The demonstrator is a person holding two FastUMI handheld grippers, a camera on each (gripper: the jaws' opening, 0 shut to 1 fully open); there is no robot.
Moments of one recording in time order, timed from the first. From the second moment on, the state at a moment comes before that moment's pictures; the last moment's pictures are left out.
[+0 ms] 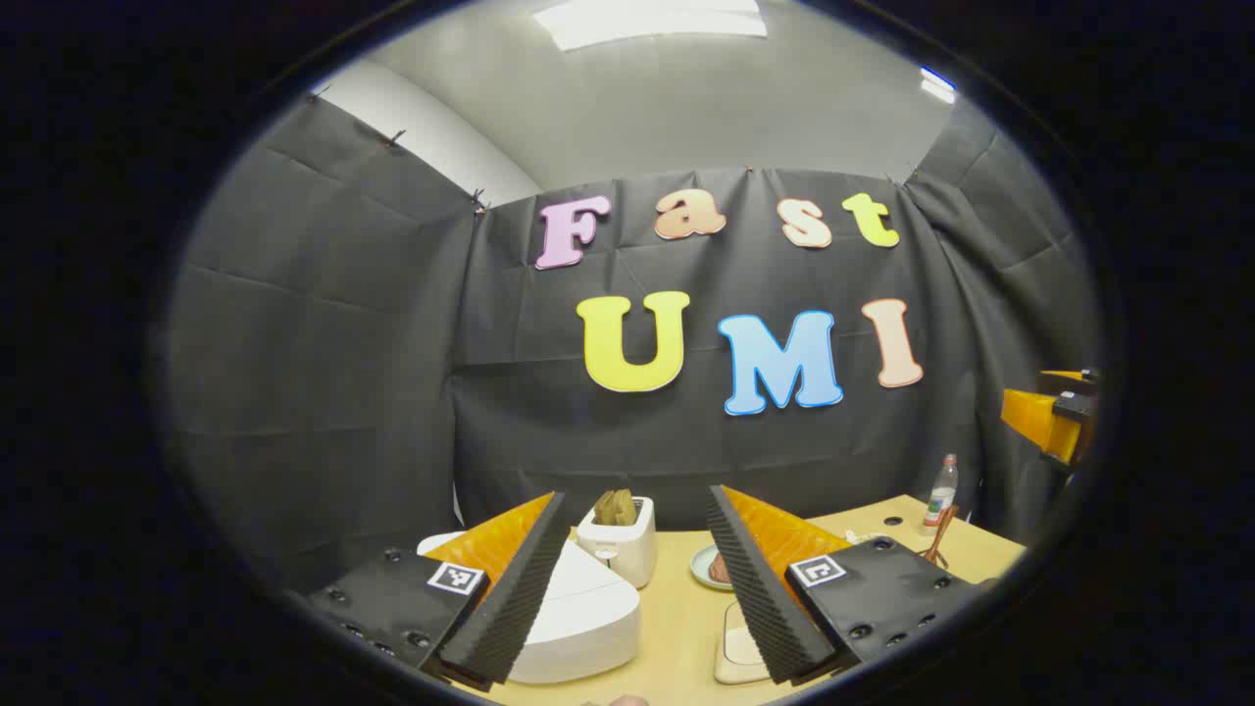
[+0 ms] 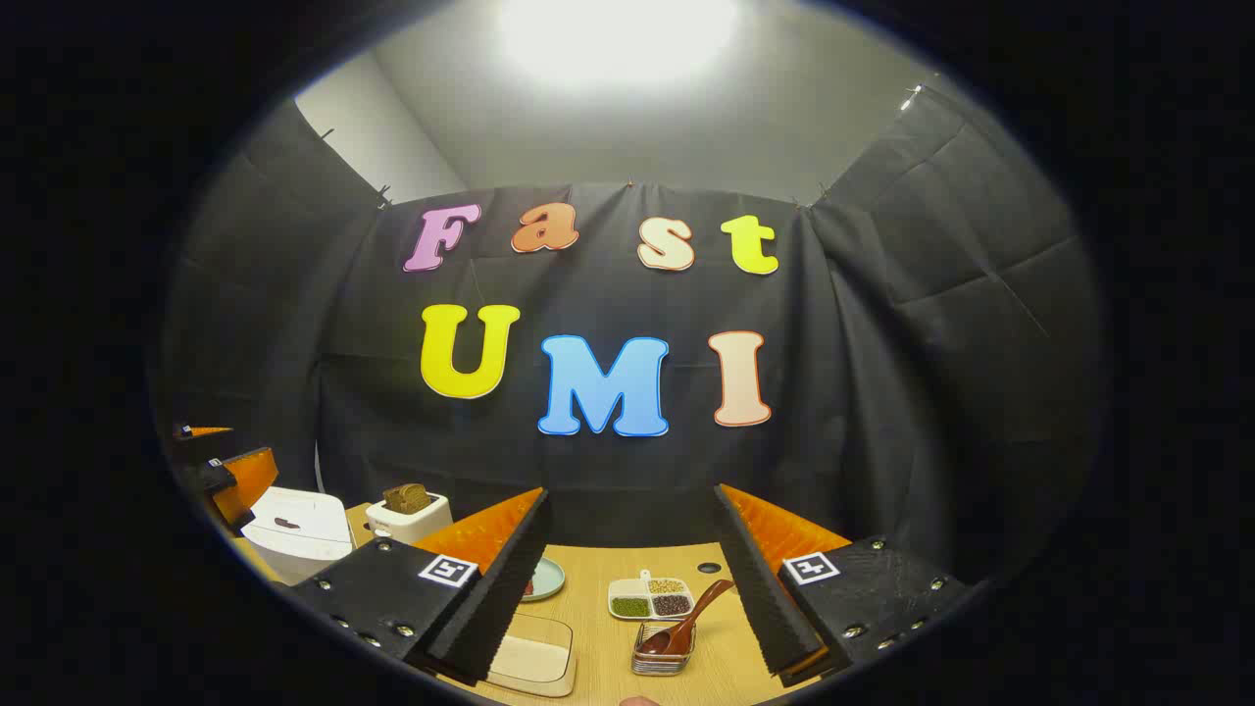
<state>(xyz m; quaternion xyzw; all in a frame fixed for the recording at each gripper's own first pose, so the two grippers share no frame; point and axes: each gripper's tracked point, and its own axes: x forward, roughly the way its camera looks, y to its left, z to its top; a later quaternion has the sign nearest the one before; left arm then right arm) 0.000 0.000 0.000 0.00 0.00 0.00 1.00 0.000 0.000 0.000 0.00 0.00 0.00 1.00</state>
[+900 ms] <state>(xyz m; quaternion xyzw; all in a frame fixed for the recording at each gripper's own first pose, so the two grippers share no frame) 0.009 0.003 0.001 0.01 0.00 0.02 1.00 0.015 -0.008 -0.004 0.00 0.00 0.01 1.00</state>
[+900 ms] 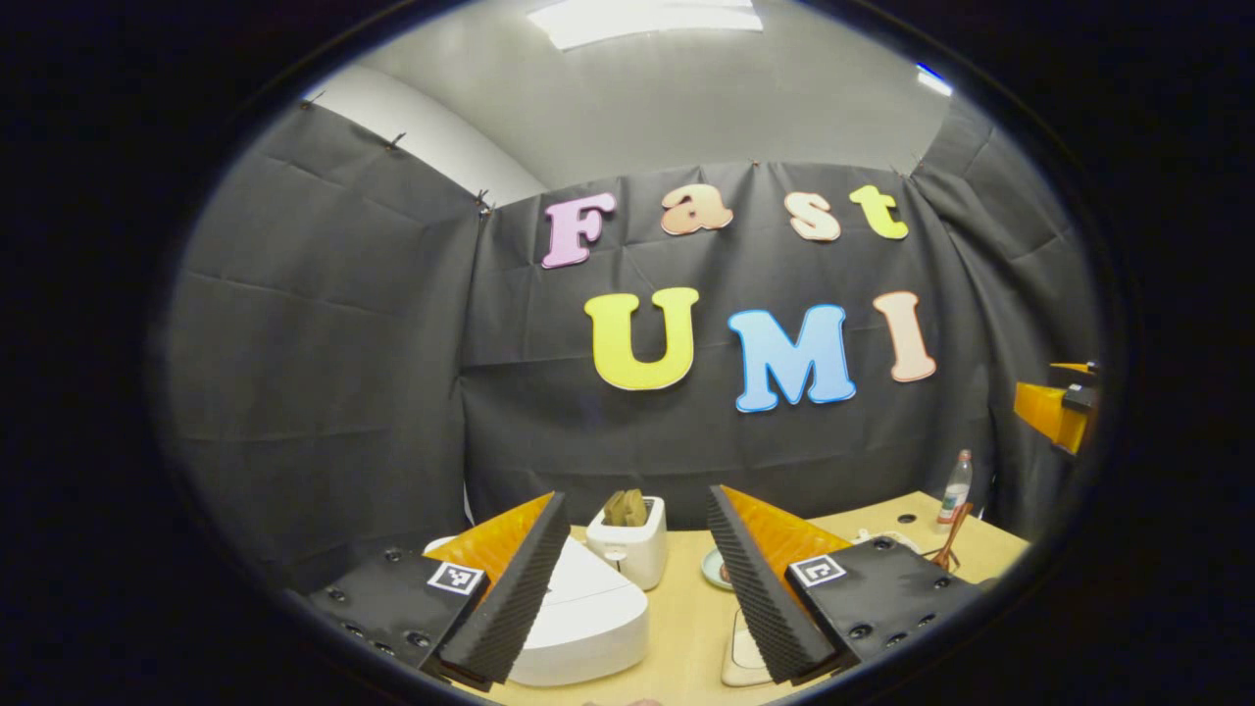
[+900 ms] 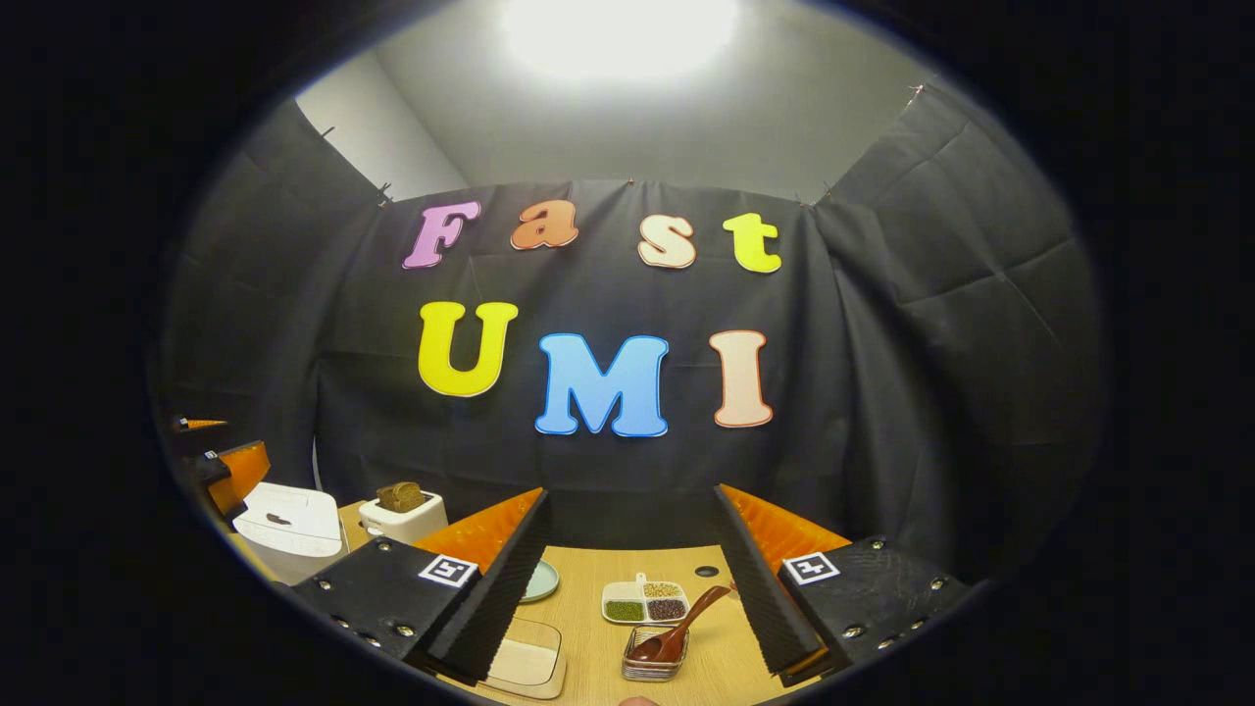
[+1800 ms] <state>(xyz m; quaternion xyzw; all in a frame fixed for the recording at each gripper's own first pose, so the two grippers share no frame) 0.010 0.021 0.002 0.00 0.00 0.04 1.00 0.012 -0.013 -0.006 0.00 0.00 0.01 1.00</state>
